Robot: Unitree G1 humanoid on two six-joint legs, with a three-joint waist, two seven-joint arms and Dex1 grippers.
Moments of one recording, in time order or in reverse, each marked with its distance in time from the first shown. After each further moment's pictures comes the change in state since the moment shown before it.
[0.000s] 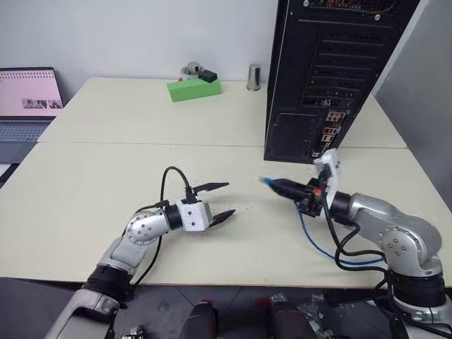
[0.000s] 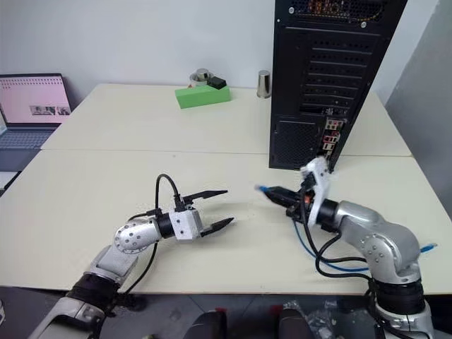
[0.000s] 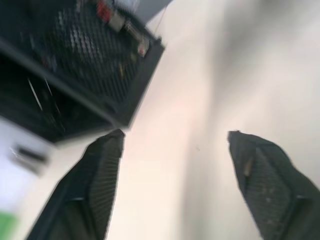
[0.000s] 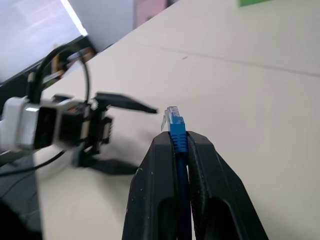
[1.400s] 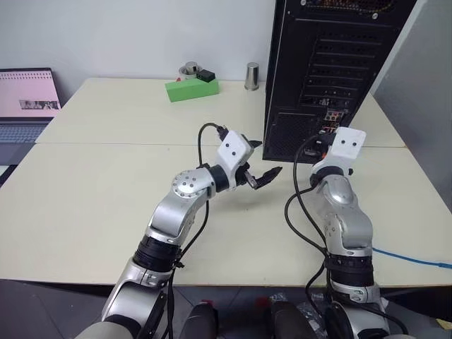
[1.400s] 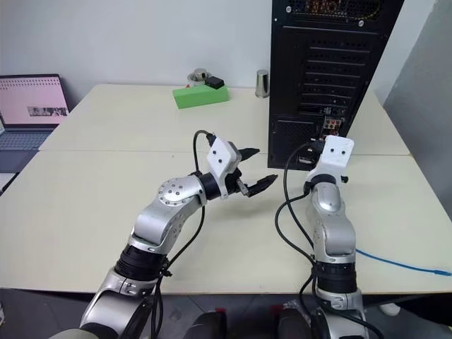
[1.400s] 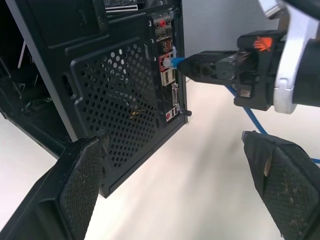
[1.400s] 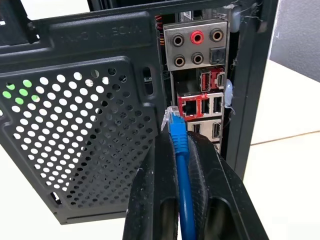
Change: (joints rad) left arm -0.284 -0.292 0.047 -0.258 -0.160 0.817 0.084; right arm -0.165 0.451 -0.003 0.284 -0.642 -0.423 -0.748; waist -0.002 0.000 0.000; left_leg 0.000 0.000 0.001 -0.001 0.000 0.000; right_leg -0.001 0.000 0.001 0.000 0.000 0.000
